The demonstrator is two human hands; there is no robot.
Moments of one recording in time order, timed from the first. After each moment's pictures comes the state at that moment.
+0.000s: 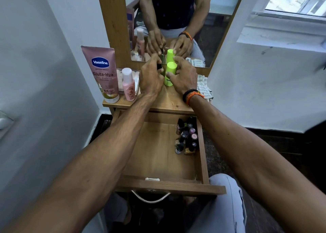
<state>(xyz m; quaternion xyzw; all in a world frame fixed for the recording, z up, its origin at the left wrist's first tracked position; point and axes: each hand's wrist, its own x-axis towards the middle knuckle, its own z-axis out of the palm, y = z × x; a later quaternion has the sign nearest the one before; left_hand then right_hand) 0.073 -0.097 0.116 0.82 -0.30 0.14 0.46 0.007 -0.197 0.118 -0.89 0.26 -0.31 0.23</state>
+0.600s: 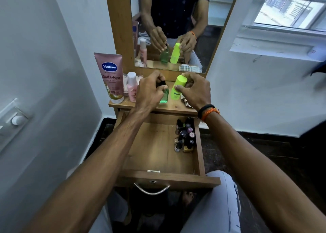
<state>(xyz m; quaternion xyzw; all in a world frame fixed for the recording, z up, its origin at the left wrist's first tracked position) 0.029 -0.042 0.127 0.78 -0.38 0.07 0.50 -0.073 -0.178 0.139 -0.87 0.25 -0.34 0.26</state>
